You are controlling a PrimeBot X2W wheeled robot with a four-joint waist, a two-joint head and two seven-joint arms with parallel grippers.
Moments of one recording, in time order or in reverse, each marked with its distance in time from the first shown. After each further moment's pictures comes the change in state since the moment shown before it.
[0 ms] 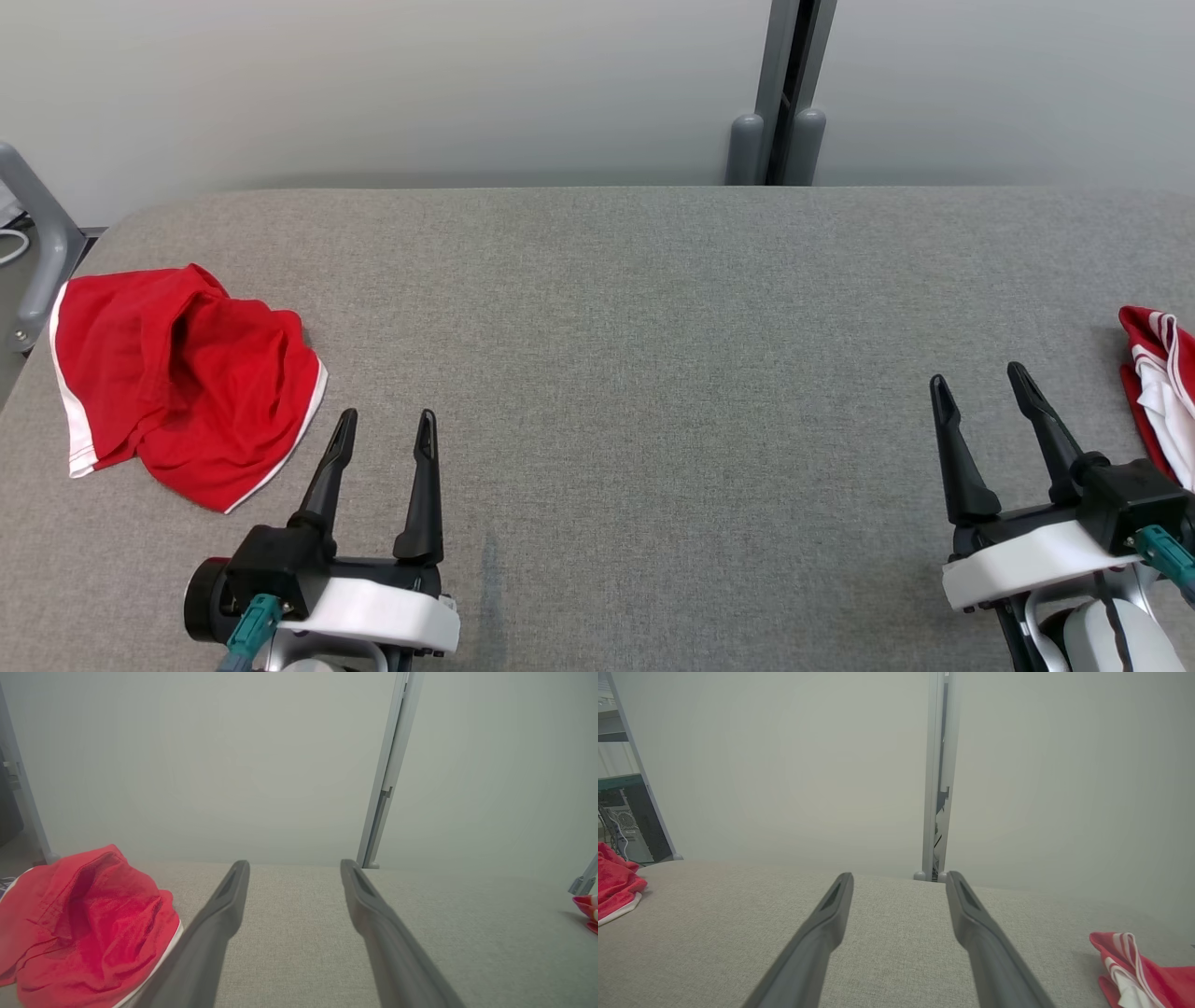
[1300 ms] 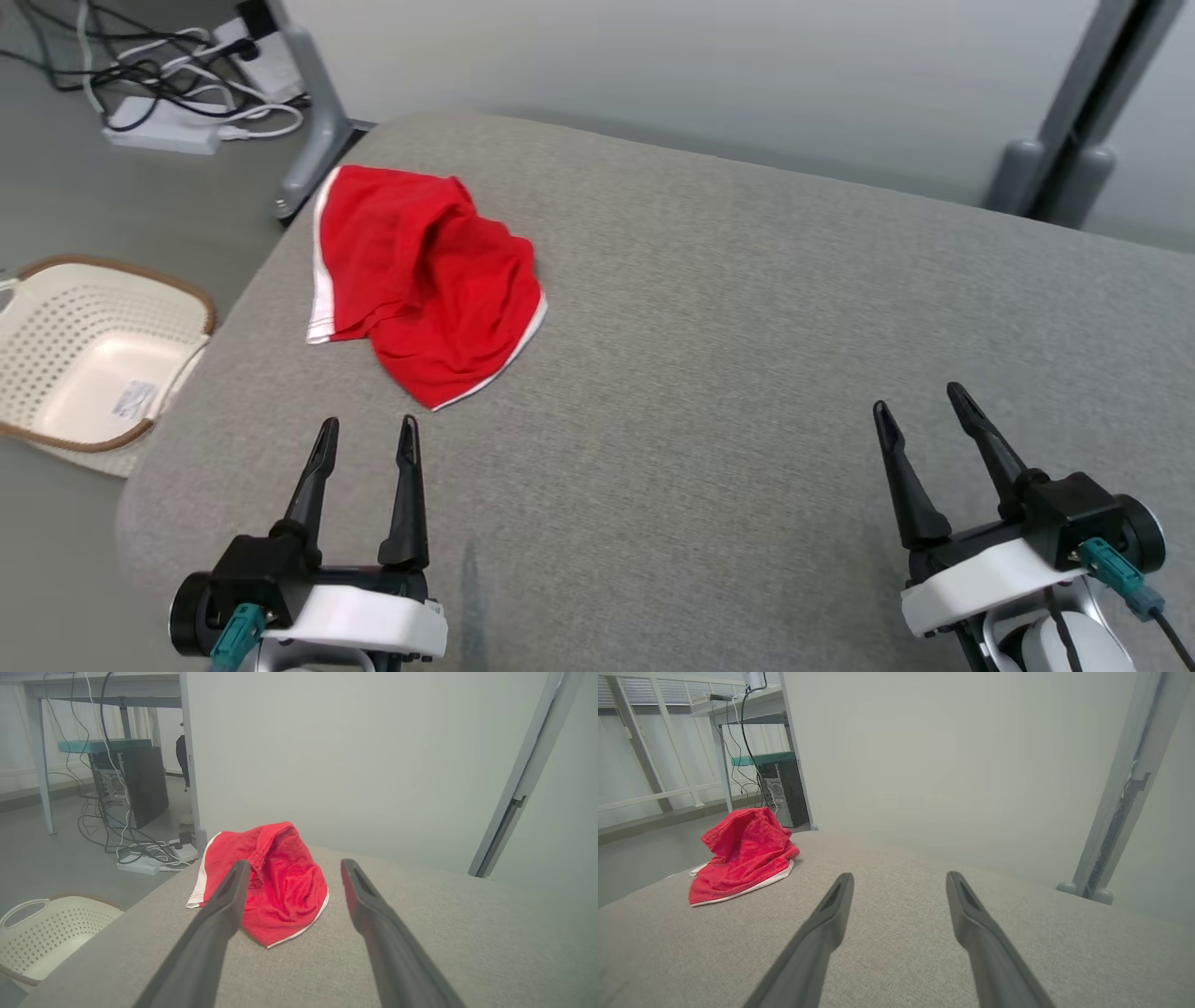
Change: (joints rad) left arm 0.015 0.000 0.021 -0.010 -0.013 0.010 0.000; right arm 0.007 -0.004 0.091 0.012 0.002 0.000 0.000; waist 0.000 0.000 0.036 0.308
